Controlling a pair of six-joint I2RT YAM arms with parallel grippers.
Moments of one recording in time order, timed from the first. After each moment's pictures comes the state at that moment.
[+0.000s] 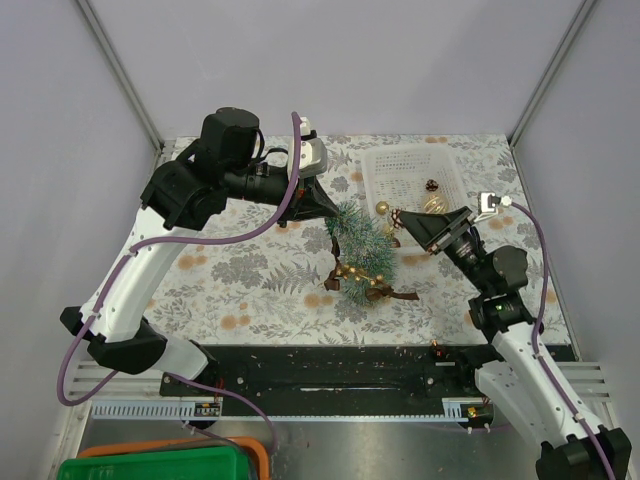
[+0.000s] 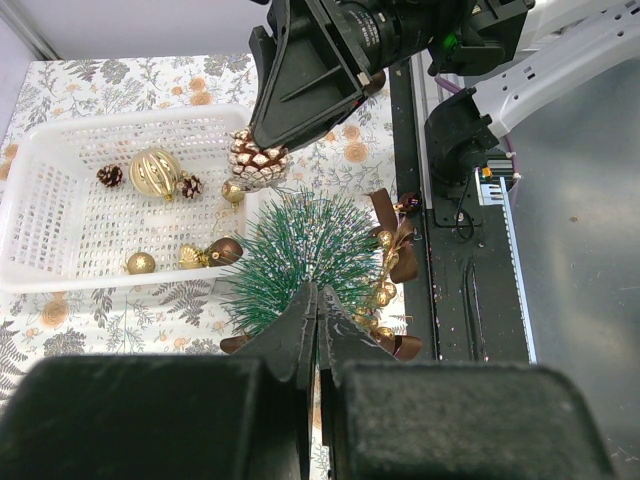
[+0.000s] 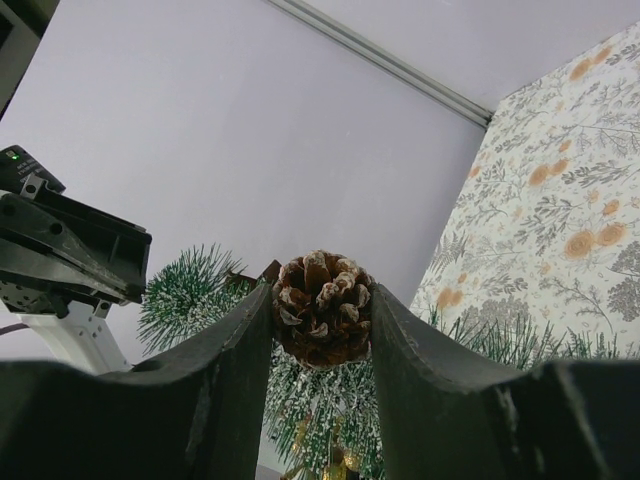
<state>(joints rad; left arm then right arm) -0.69 1.44 1.99 -1.00 0.81 0.38 0.27 0.66 0.49 0.45 -0.41 1.25</state>
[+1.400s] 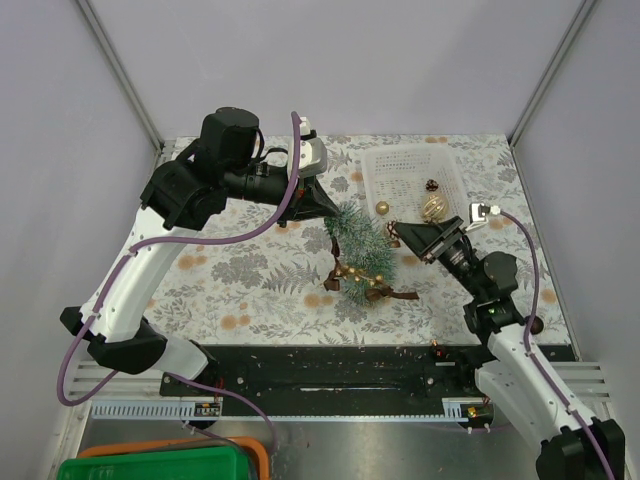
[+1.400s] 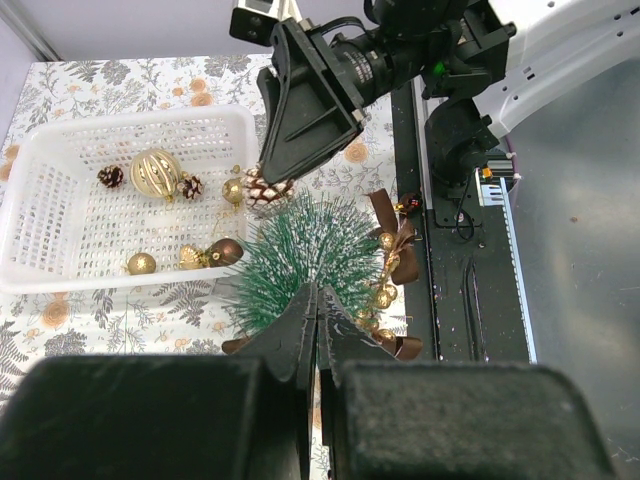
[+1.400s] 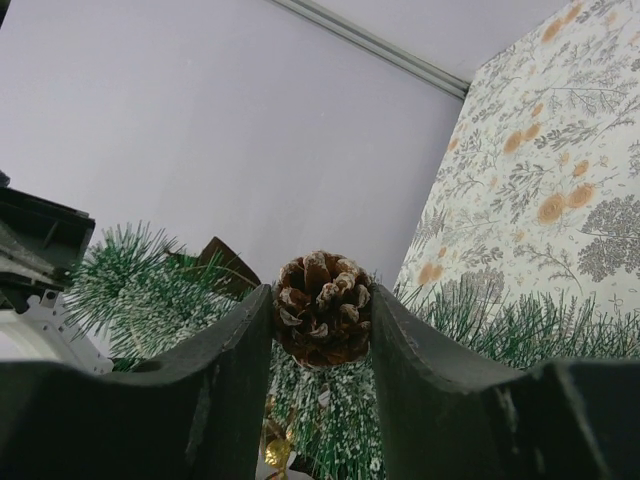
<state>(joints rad) -0.69 1.44 1.99 -1.00 0.81 0.38 0.27 0.70 0.37 0.55 -0.43 1.27</state>
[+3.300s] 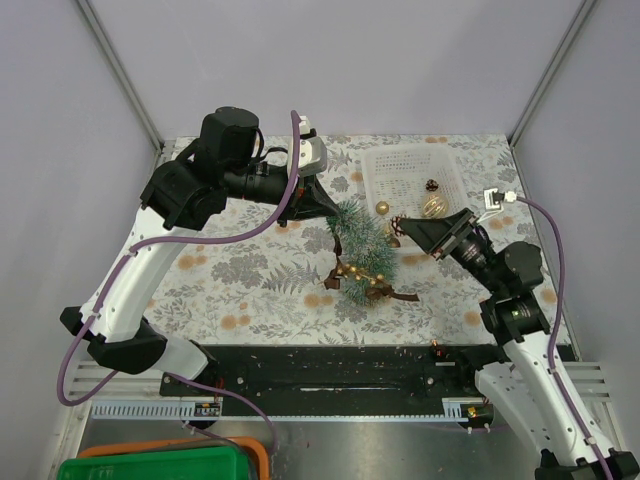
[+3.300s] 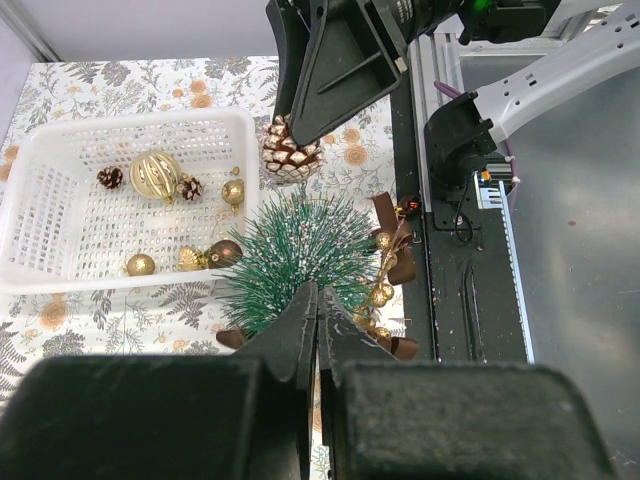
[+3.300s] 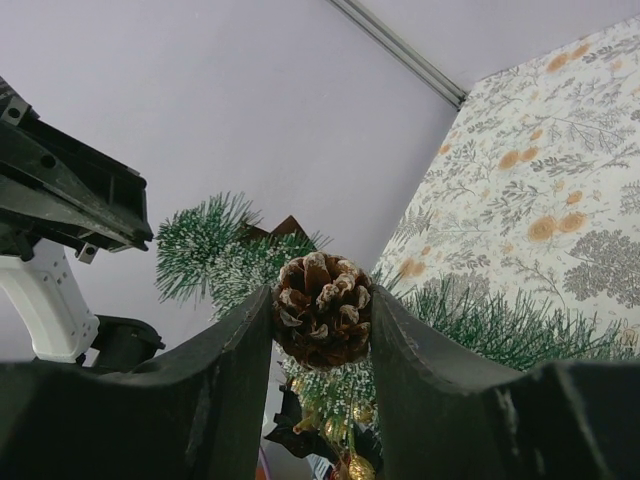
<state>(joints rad) -0.69 1.44 1.99 -0.99 0.81 0.37 0.27 0.60 0.63 0.18 -0.49 1.06</state>
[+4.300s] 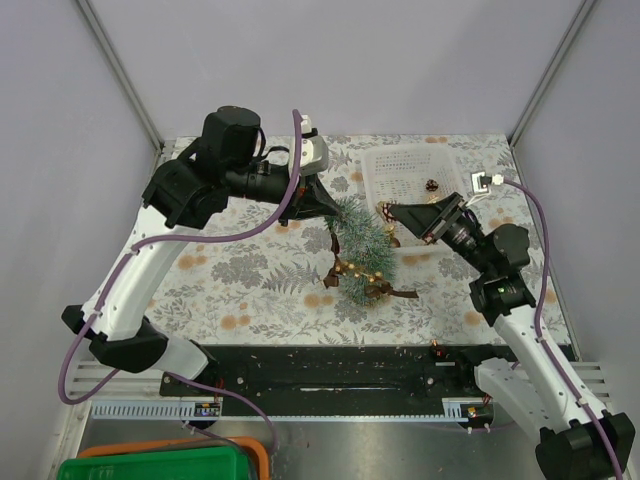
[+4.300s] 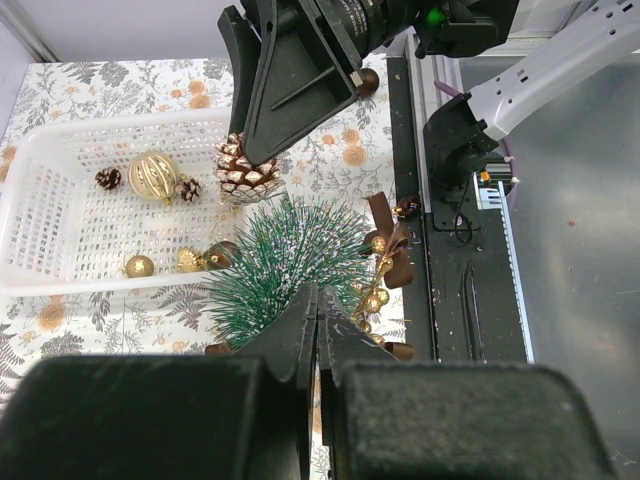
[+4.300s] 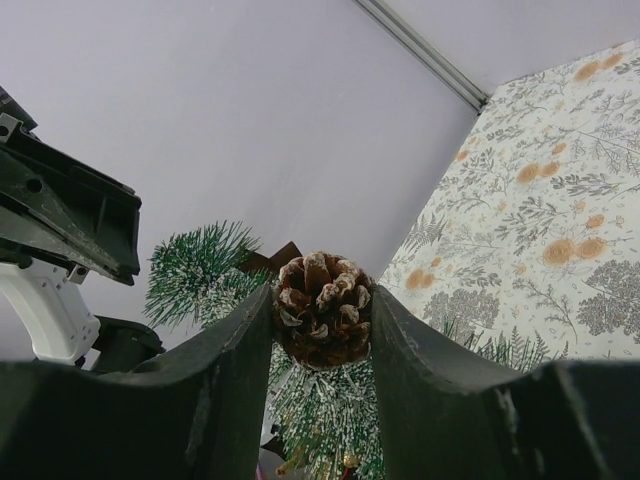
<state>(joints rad) -0.69 1.45 2.00 -0.99 0.82 0.37 0.27 0.78 0.65 0.39 -0.54 1.08</state>
